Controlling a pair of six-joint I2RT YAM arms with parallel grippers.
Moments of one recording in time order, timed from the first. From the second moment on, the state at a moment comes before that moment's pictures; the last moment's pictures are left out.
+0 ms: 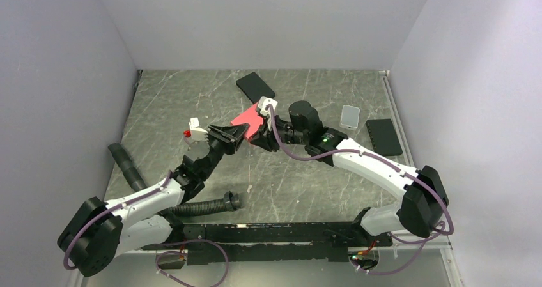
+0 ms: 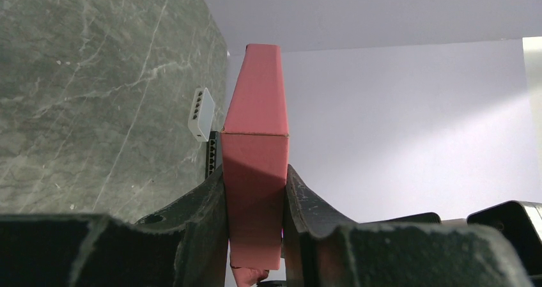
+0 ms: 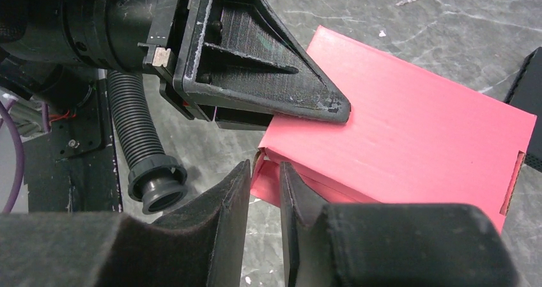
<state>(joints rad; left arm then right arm) -0.68 1.06 0.39 0.65 -0.23 -1.48 0.80 1.36 1.04 -0.02 -0.46 -0.10</state>
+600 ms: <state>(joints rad) -0.68 1.06 0.39 0.65 -0.24 -1.48 0.81 1.37 1.04 -0.02 -0.43 -0.08</state>
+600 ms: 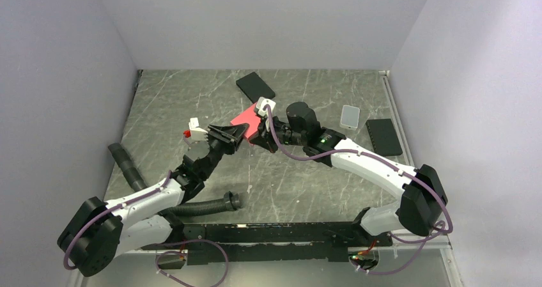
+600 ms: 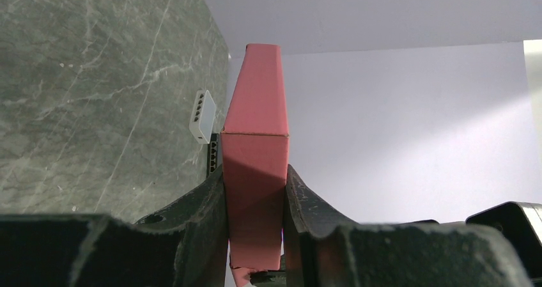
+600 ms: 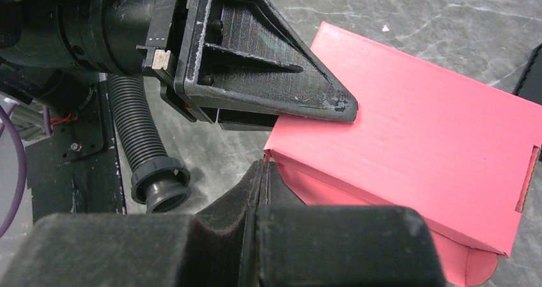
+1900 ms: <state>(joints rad) -0.74 1.14 0.43 0.65 -0.35 -1.48 0.86 1.38 1.07 -0.08 -0.24 -0.06</state>
